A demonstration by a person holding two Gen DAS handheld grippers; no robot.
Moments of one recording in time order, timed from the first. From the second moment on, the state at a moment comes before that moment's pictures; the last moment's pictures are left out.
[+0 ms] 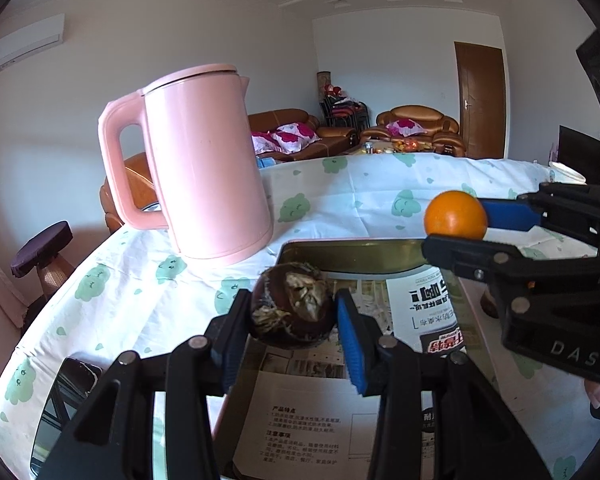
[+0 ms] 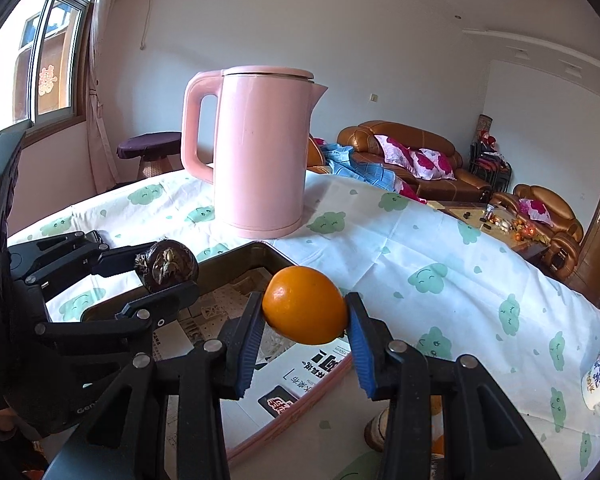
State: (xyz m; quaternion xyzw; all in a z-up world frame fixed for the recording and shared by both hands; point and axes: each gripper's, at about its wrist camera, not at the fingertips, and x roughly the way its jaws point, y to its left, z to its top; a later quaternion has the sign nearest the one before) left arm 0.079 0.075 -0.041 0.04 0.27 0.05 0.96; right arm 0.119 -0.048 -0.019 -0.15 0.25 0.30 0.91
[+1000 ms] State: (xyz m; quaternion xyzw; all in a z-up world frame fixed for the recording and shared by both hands) left arm 0.104 0.078 -0.052 0.07 0.32 0.05 0.94; right arm 0.136 -0.024 -0.061 -0.17 0.33 0.30 0.88
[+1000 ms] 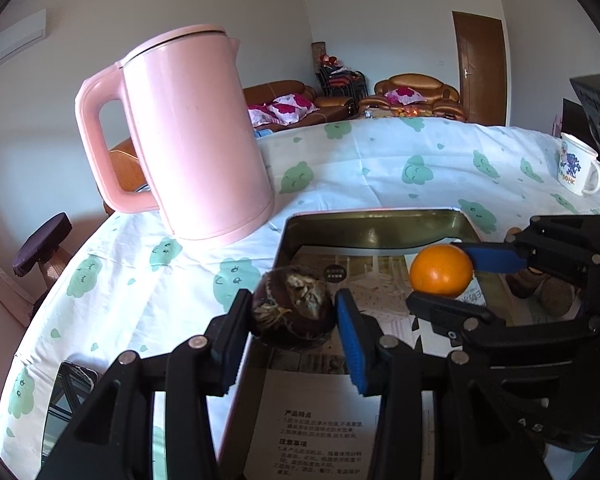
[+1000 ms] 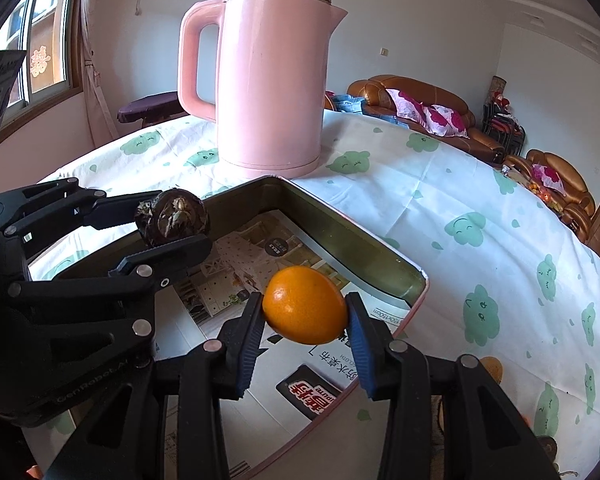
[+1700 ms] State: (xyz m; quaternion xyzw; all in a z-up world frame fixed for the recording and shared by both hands) left arm 0.051 0.011 -0.012 0.05 0.22 -0.02 0.97; right arm 0.064 -0.164 -0.011 -0.13 0.23 0.19 0.94
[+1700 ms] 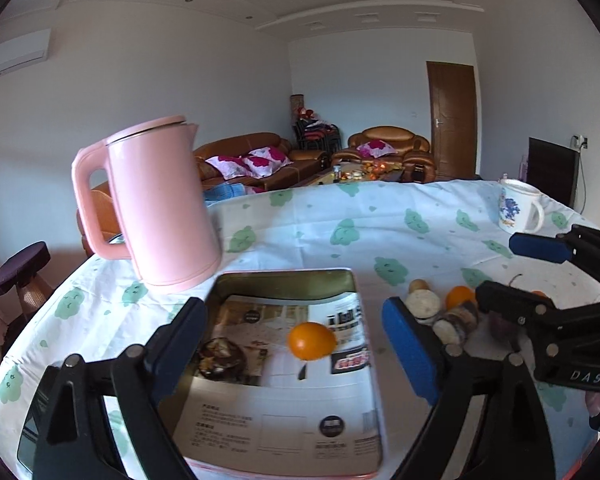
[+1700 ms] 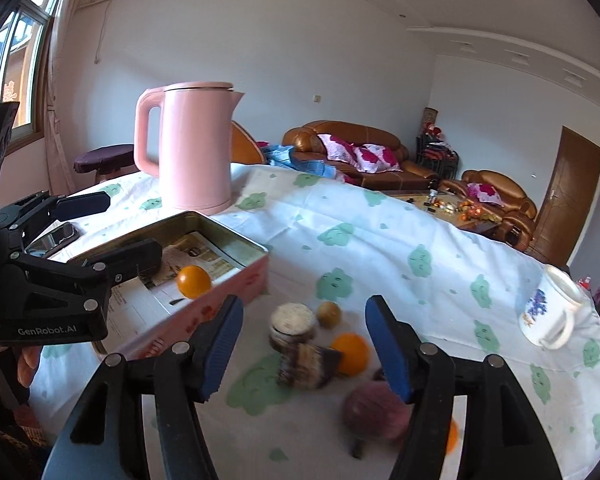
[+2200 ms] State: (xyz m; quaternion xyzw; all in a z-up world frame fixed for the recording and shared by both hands) left arm 0.064 -0.112 -0.029 0.09 0.26 -0.15 0.95; right arm 0.059 -0.289 -0.041 -0.06 0.28 0.06 0.96
